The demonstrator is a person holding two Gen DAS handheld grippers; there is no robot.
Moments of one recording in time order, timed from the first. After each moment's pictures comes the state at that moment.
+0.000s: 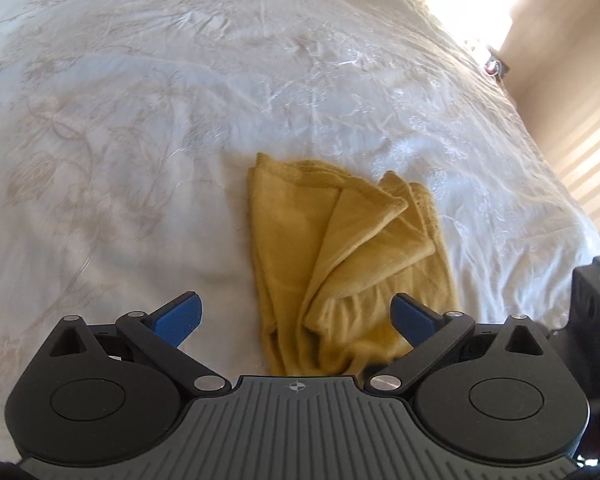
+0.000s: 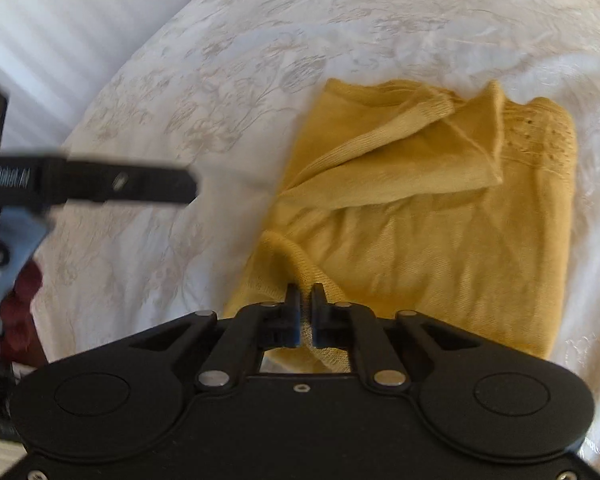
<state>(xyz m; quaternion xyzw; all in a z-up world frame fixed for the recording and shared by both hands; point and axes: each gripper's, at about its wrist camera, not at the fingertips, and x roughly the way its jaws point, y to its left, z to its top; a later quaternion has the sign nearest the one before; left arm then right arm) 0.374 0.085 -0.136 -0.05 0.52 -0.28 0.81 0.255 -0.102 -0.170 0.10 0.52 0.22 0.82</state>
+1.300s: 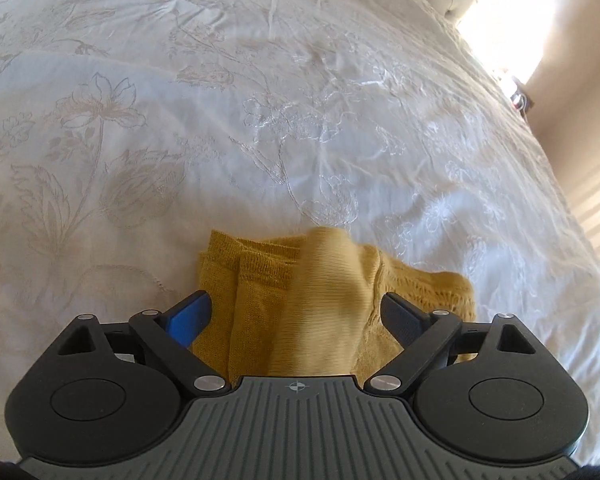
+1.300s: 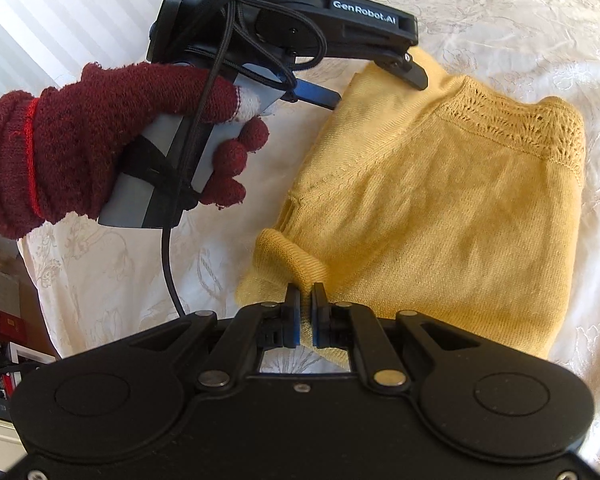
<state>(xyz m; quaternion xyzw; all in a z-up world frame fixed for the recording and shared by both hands) 0.455 0.023 -0.193 -0.11 0.51 -0.24 0.82 0.229 -0.110 -0.167 0.11 0.50 0.22 0.83</state>
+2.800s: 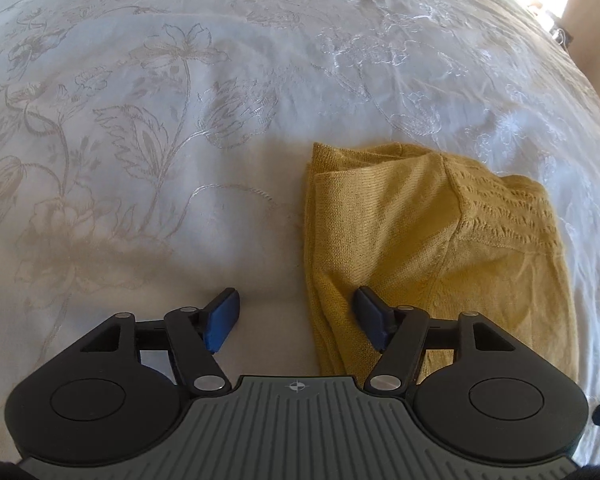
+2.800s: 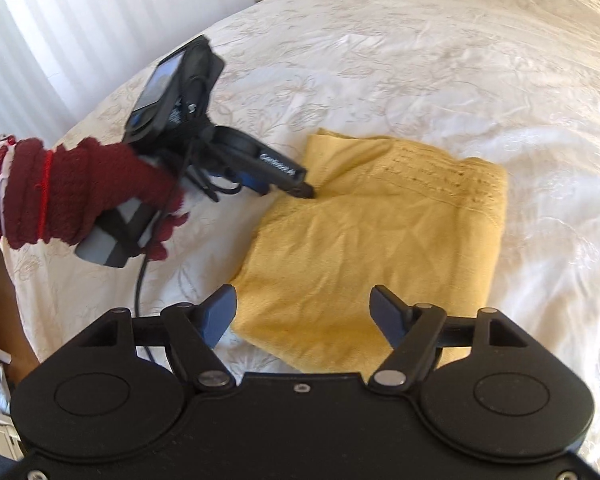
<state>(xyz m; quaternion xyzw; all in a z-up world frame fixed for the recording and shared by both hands) 0.431 0.058 -0.213 0.01 0.56 -0.18 0.81 0.208 -0.135 -0.121 0.06 0.45 0.18 0.87</state>
